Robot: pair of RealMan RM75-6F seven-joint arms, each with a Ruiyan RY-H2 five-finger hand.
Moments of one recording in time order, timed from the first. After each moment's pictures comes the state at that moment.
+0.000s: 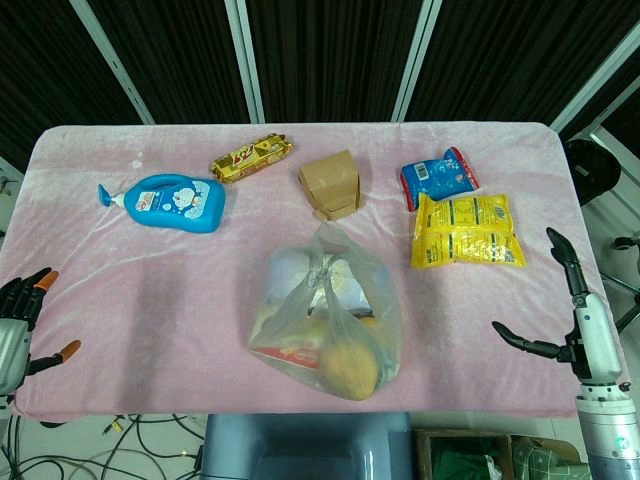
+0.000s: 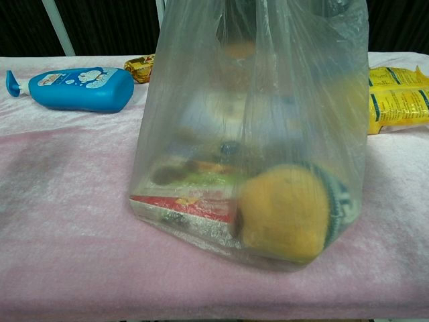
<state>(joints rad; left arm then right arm) -0.09 -1.17 -0.04 -1.55 1.57 1.57 -0.05 0.14 -0.91 0.21 -2.17 -1.48 1.54 0.48</state>
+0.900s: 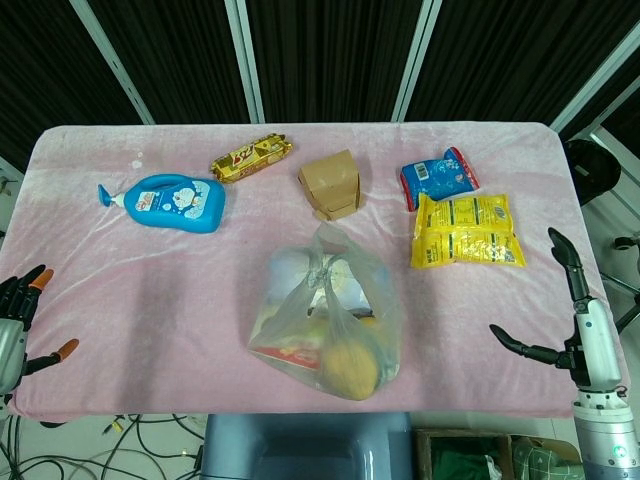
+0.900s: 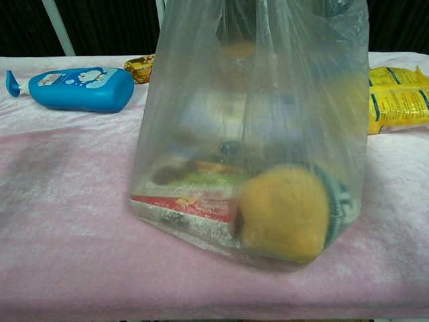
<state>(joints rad) -0.08 -1.17 -0.05 -1.55 1.58 1.59 -0.06 0.12 -0.94 0.20 -2.19 -1.52 1.57 0.45</state>
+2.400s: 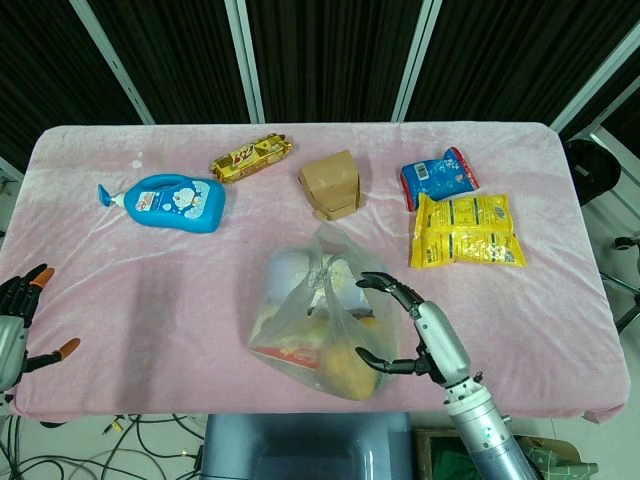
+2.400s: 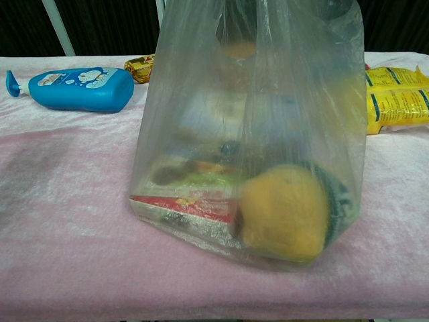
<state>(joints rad) -0.09 -1.16 -0.05 -1.56 1.55 1.55 -0.11 0.37 -1.27 0.20 -2.36 -1.39 1.28 0.08</state>
